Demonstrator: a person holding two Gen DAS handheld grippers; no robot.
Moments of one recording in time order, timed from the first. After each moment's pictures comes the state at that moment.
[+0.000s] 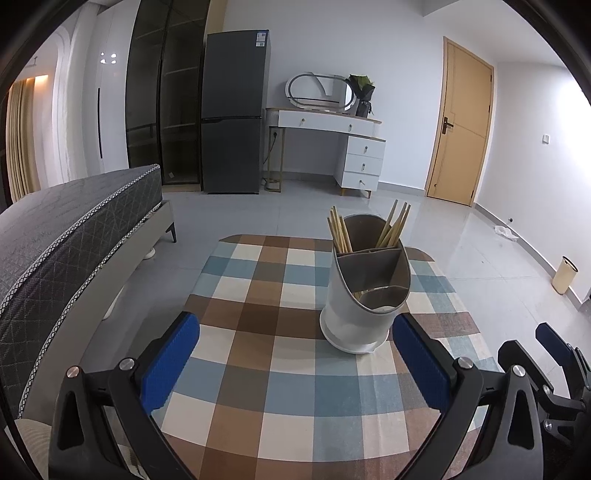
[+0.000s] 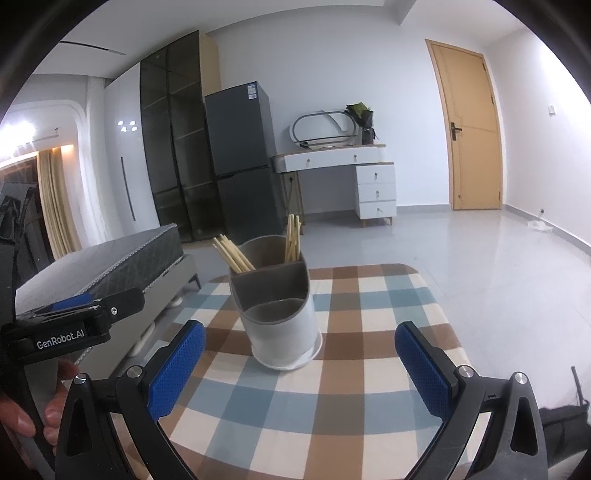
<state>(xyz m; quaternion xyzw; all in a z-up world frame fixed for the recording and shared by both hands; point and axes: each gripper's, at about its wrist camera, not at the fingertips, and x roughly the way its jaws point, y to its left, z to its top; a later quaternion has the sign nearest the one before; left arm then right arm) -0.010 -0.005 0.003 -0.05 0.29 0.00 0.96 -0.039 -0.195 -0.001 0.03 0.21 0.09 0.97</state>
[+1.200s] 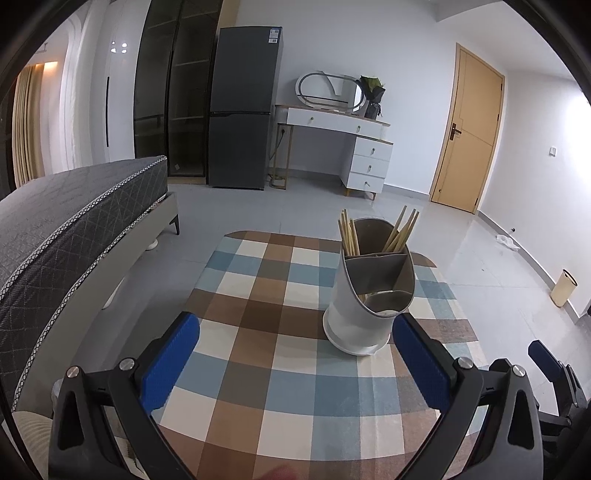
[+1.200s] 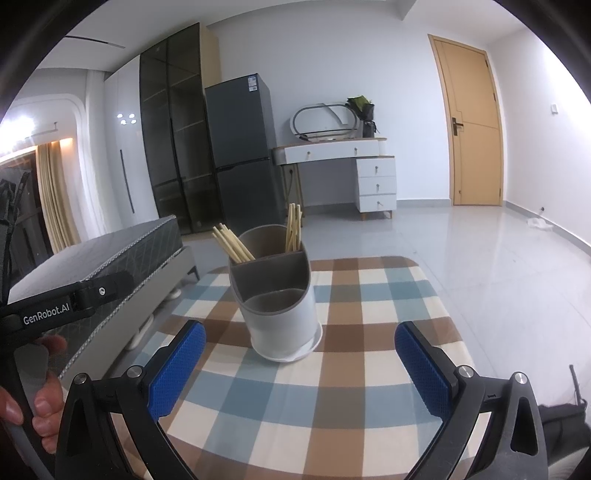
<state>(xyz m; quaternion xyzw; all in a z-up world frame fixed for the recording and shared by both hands) -0.008 0.002 0.003 -0.07 0.29 0.01 0.95 -0.037 -0.191 -0.007 0.03 0.22 0.09 0.97</state>
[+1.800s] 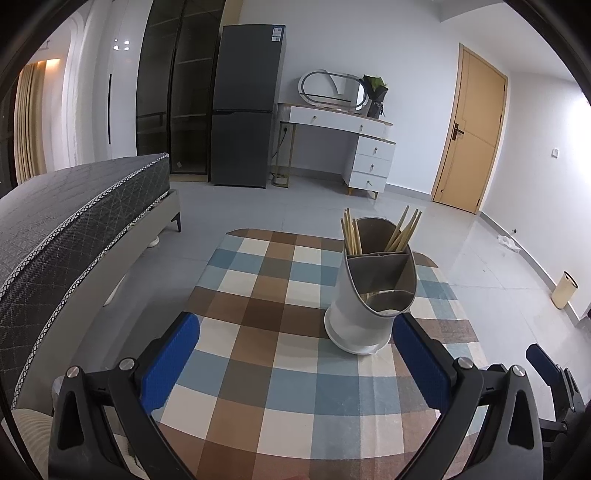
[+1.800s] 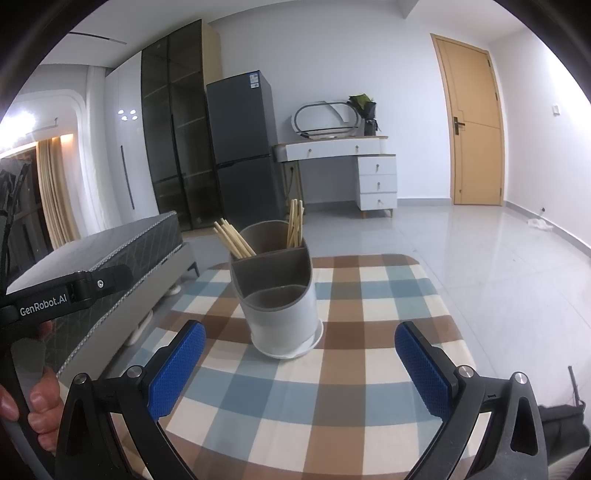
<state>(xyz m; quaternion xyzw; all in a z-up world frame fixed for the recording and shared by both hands) -0.008 0.003 0.003 -0.08 0.29 0.01 0.95 -0.038 -0.188 -0.009 0.02 0.23 0.09 0.97</state>
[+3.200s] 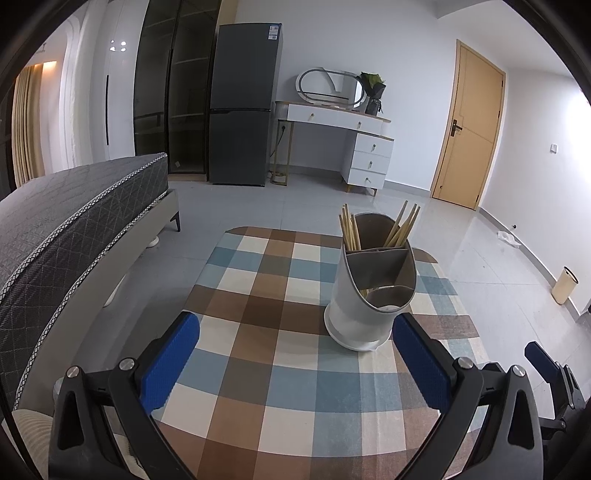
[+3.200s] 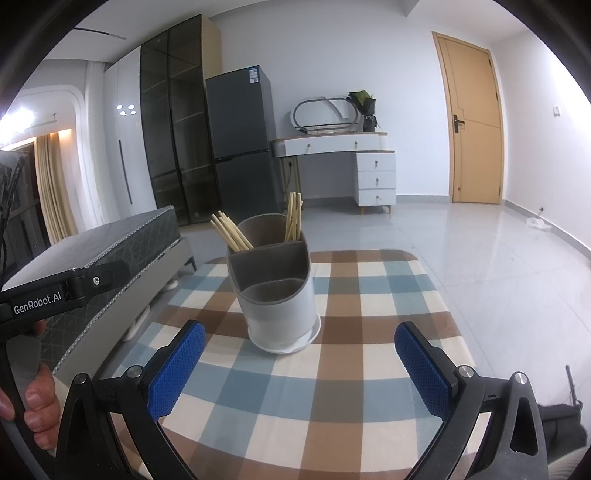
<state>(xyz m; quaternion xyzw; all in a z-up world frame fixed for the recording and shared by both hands) -0.008 0.001 0.002 -0.07 0.30 0.01 0.95 -0.037 -0.186 -0.012 0.02 0.23 0.09 0.97</state>
